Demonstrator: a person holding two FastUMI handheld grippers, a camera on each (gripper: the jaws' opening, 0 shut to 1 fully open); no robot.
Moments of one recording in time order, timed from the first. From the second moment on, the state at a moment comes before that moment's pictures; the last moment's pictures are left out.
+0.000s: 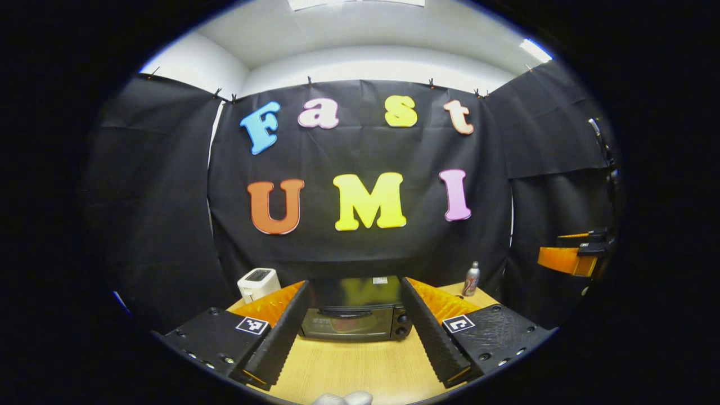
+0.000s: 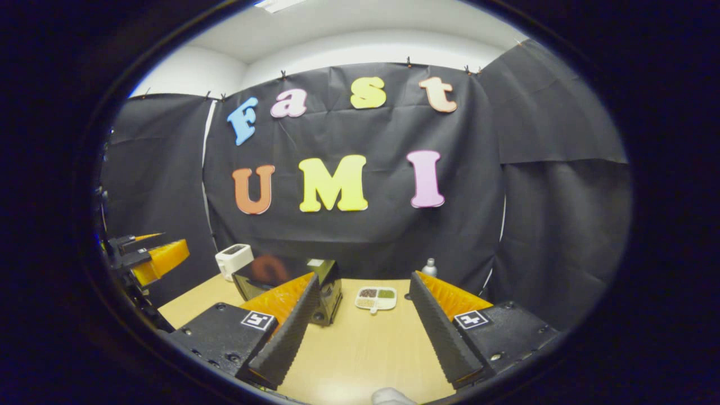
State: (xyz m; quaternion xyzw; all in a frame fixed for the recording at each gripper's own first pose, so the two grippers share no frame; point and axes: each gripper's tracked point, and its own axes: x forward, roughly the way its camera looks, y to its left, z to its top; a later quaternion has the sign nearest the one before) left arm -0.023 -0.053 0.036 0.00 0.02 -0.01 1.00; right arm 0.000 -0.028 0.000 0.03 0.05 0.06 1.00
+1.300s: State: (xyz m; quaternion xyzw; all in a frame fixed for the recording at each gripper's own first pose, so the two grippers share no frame) left arm -0.086 0.007 0.079 -0.03 -0.02 -0.02 1.00; right arm -0.075 0.006 0.040 0.03 -0.01 0.00 1.00
